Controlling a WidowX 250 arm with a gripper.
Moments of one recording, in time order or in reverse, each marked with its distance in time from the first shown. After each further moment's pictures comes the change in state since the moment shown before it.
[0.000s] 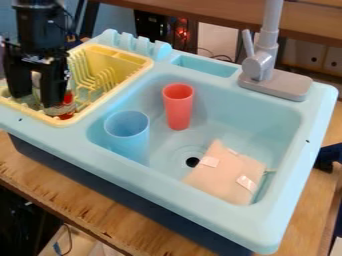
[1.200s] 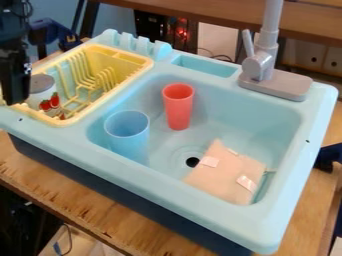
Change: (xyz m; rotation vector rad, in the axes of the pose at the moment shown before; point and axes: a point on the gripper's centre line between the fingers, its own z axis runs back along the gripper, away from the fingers) arm -0.040 0.017 0.010 -0.017 -0.058 0.047
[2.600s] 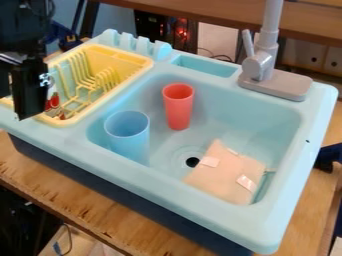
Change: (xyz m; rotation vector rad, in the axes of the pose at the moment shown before) arm -0.032 -0.056 0.015 0.068 -0.048 -0.105
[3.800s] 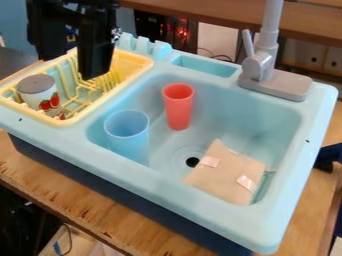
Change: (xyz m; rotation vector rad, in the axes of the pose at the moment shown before) arm 0.028 -0.056 0.050 0.042 -0.066 -0.031
